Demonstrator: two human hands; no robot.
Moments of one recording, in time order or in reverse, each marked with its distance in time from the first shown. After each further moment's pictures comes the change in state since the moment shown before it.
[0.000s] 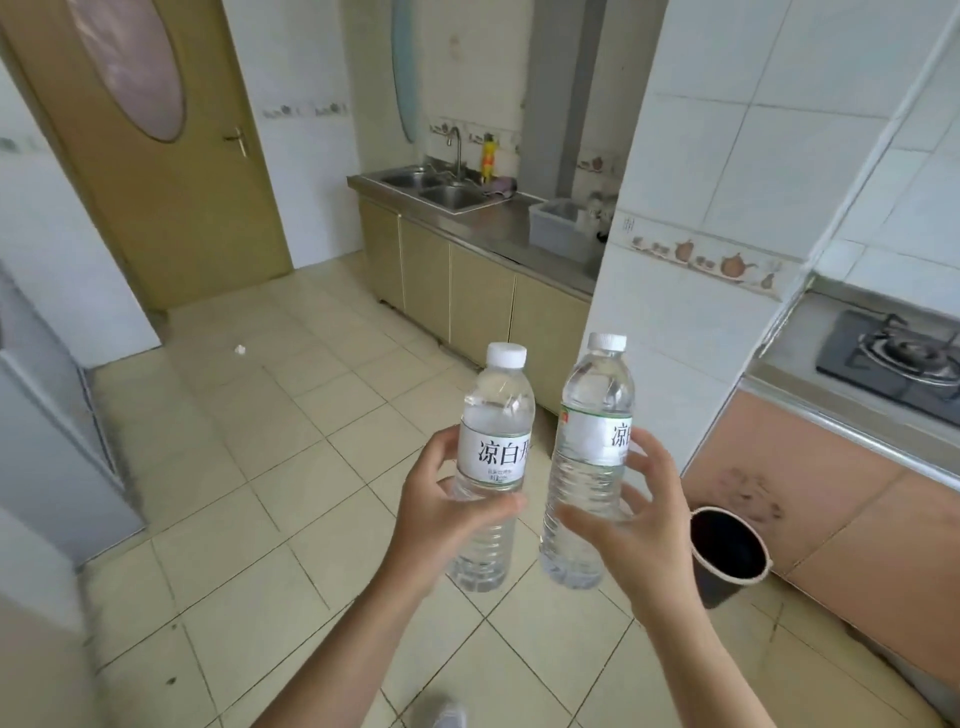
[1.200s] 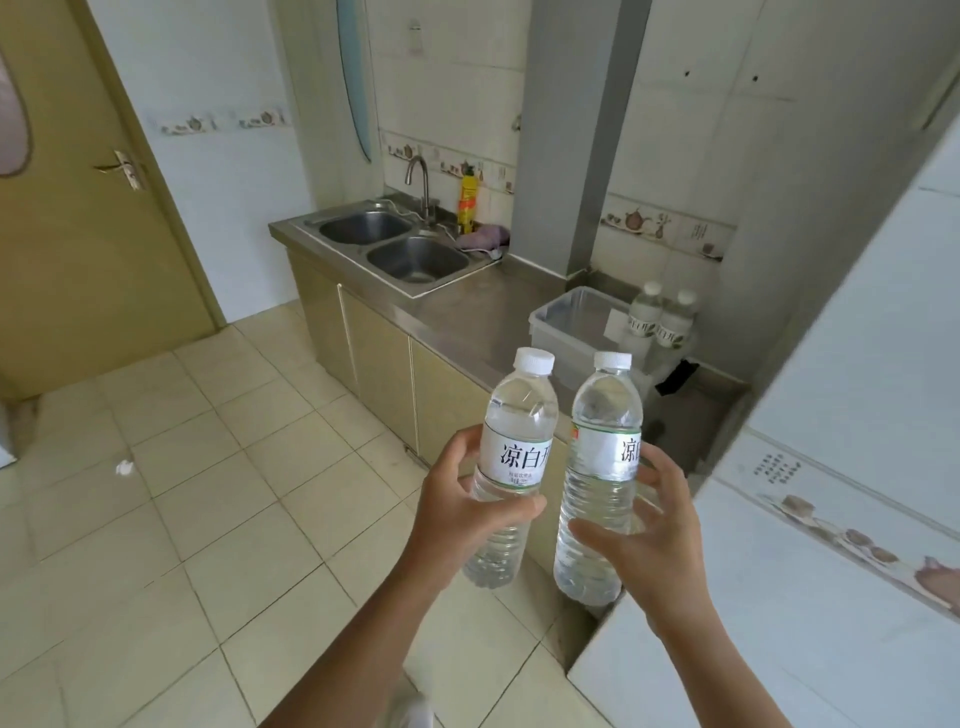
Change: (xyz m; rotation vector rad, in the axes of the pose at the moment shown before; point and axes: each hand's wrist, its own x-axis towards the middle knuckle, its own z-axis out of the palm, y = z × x) left_hand 0.778 -0.011 0.119 0.085 -0.085 -0.013; right_hand 0.751 0.123 0.152 -0.096 0.022 -0.001
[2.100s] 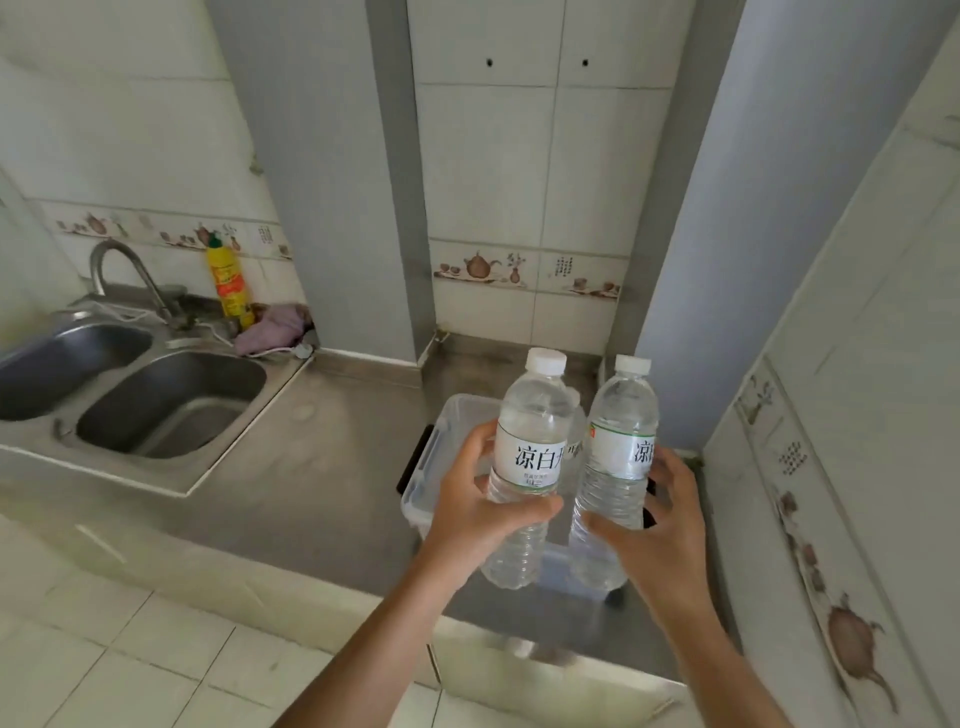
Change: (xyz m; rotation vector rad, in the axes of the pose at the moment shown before) left_hand 0.449 -0.004 0.153 -0.008 -0.518 0.085; right_hand 0.373 0.104 0.010 -0.031 0.584 0.123
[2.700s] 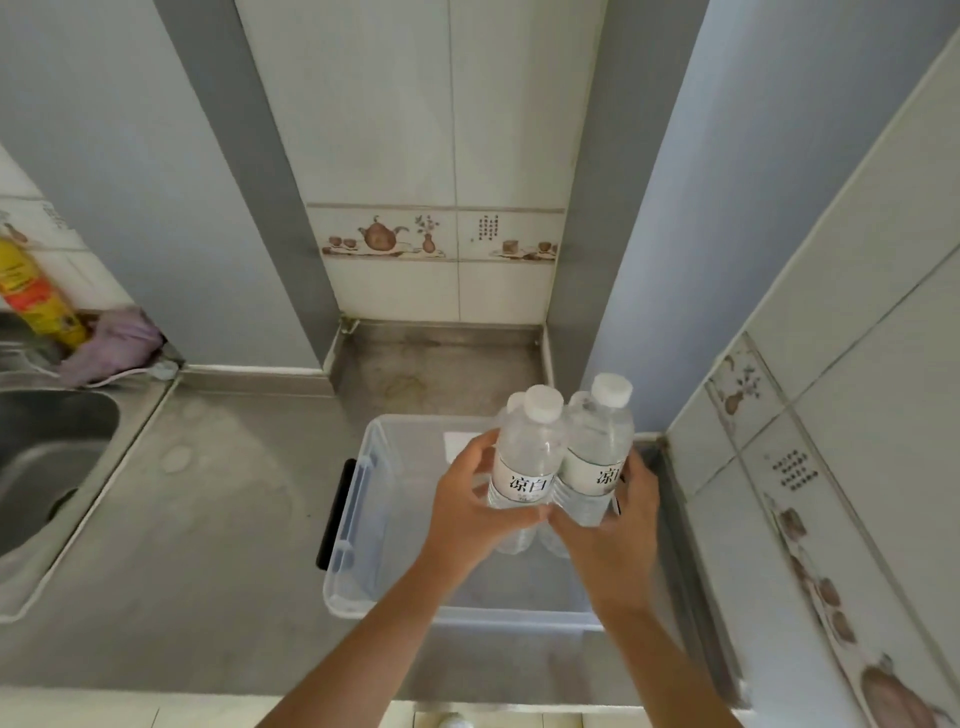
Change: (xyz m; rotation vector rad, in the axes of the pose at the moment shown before) left_hand 0.119 -0.082 0.048 0.094 -0.206 -0.053; right_hand 0.066 0.064 0.044 -0.098 0.310 0.146
